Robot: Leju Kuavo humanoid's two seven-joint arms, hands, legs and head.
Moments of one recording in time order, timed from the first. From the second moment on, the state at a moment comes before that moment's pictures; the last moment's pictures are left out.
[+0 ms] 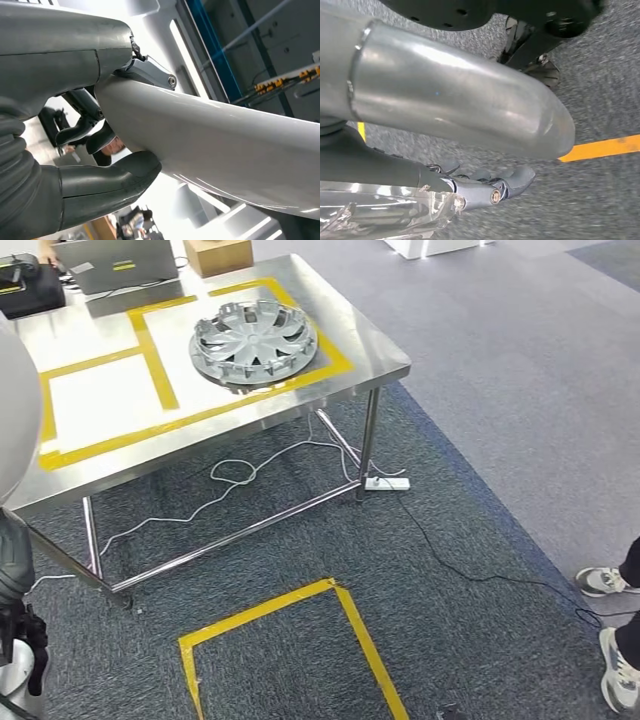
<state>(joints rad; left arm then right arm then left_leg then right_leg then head) 0.04 0.09 -0.04 -1.89 -0.13 0.39 -0.68 -0.07 0.12 -1.03 -0.21 1.15 -0.02 -0.22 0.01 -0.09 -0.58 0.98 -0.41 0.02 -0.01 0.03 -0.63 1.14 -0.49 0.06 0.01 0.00</state>
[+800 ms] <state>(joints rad) 0.03 0.09 -0.04 -1.88 -0.13 0.40 -0.68 -0.07 0.13 -1.04 -0.21 1.15 -0.02 -0.21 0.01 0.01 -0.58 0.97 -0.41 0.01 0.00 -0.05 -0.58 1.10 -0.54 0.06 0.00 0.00</state>
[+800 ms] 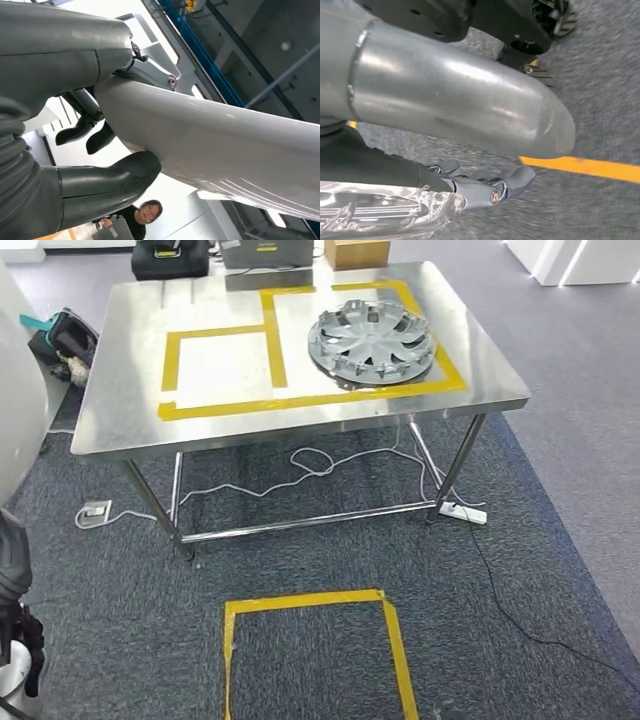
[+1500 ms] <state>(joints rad) 0.04 0.09 -0.04 -1.88 -0.15 0.36 -0.68 -0.06 0.13 -1.05 -0.20 1.14 -0.02 -0.24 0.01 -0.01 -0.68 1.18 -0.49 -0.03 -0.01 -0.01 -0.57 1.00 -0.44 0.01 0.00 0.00</state>
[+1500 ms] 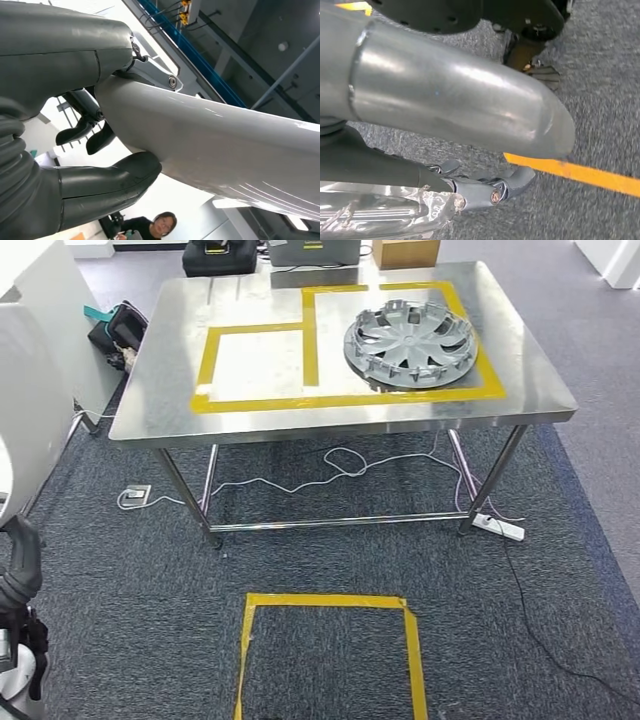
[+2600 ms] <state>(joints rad) 0.06 0.10 -0.04 -1.87 -0.16 0.33 -0.68 -0.06 0.14 -1.06 -0.20 1.13 -0.03 -0.21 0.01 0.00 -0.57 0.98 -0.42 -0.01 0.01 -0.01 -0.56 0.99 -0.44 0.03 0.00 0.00</state>
